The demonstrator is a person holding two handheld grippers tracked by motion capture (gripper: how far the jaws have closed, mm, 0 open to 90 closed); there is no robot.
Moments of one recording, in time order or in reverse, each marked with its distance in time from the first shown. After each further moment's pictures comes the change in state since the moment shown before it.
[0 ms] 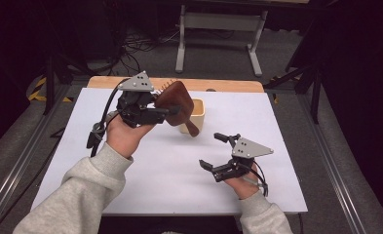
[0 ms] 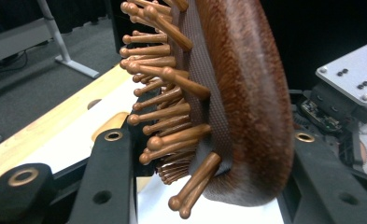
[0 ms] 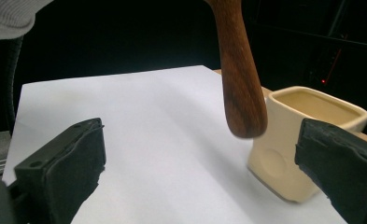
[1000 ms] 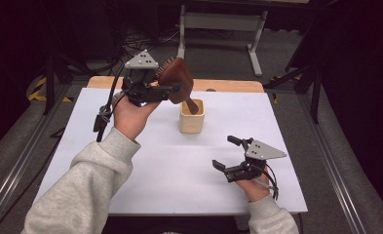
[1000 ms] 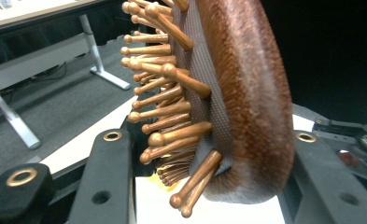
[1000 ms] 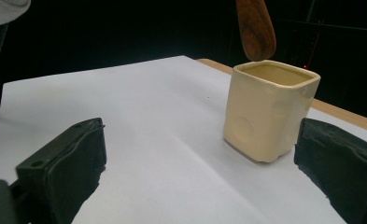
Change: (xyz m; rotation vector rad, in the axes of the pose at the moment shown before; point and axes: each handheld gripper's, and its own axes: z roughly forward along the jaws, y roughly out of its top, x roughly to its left) left arm 0.027 0.027 0.016 -0.045 0.124 -0.014; right arm -0.014 -0.018 -0.026 0.019 -0.064 0.055
